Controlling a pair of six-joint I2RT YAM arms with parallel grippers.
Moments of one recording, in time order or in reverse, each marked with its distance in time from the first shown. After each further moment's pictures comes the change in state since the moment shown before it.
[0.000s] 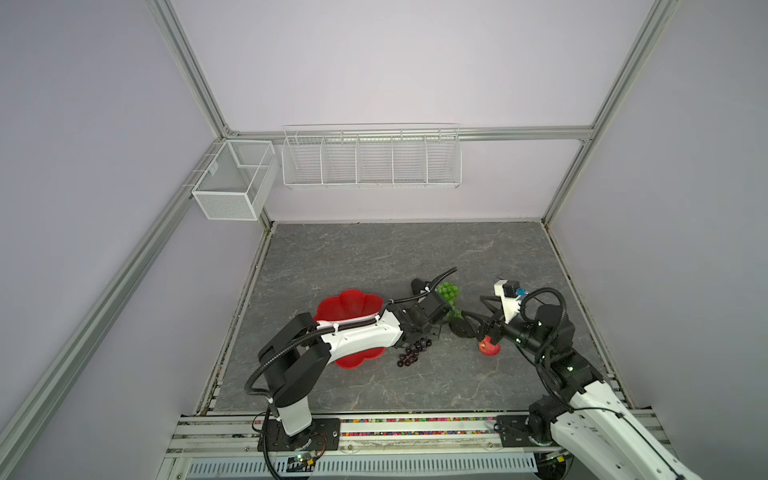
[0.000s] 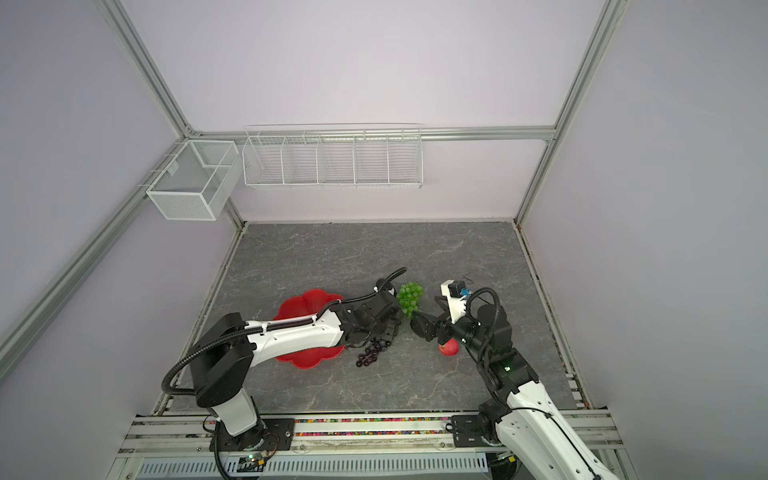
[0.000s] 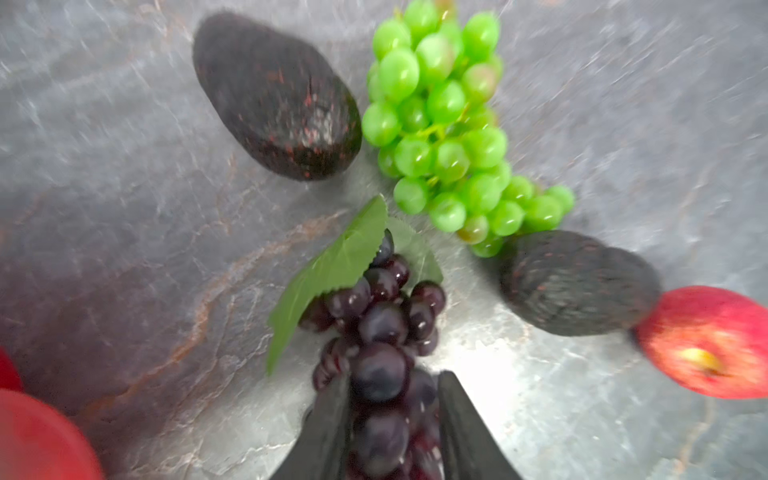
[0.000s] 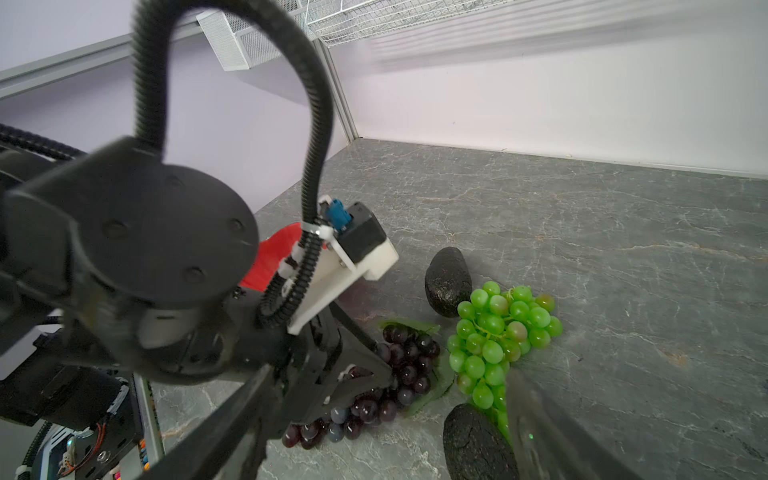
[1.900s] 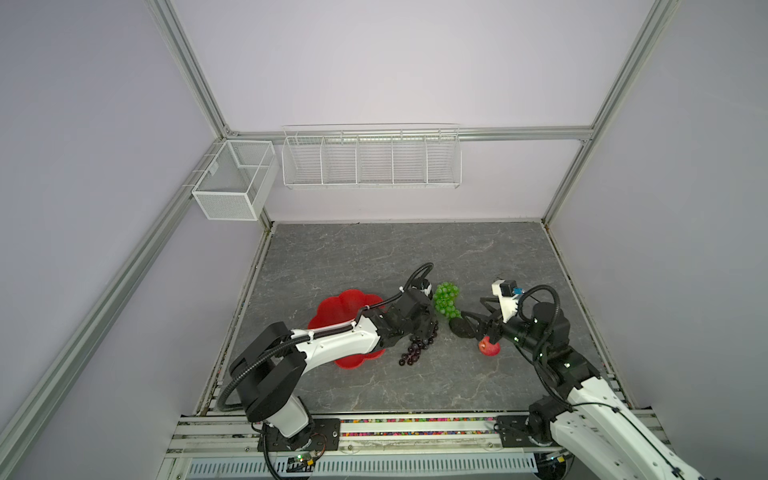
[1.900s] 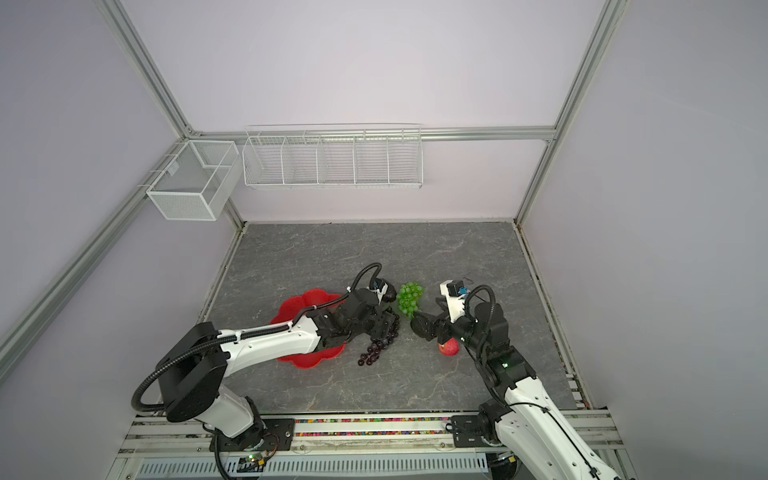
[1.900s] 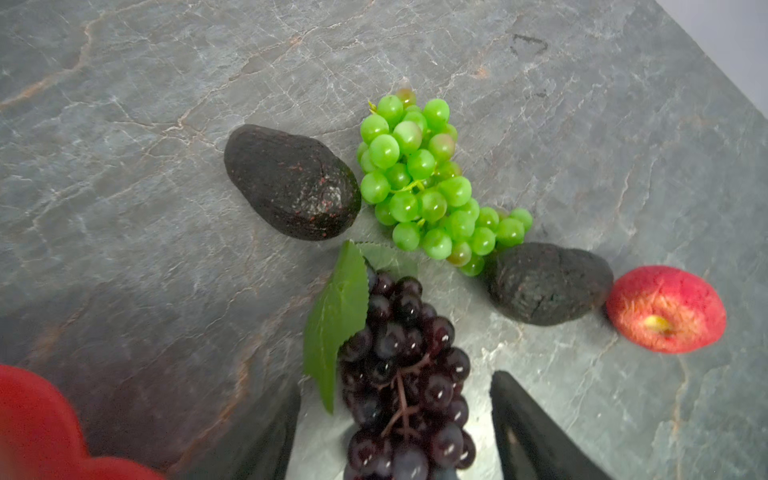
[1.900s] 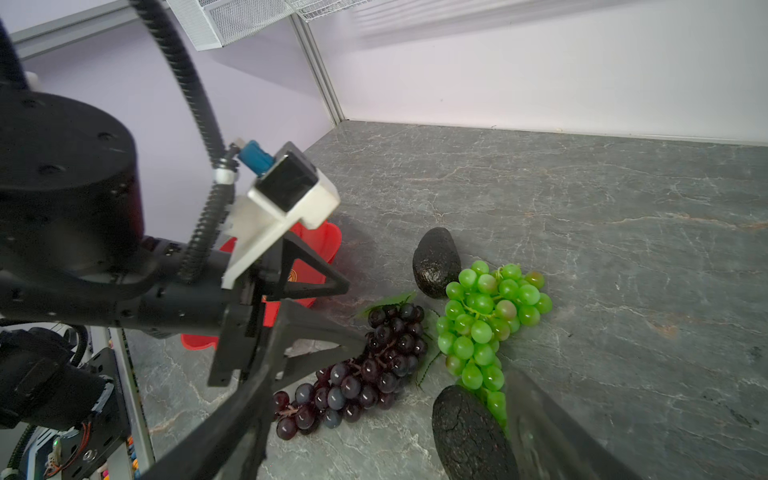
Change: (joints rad) left arm 0.075 -0.089 -0.159 0.243 0.083 0.192; right arm -0.012 0.042 0.000 -0.010 0.010 -0.003
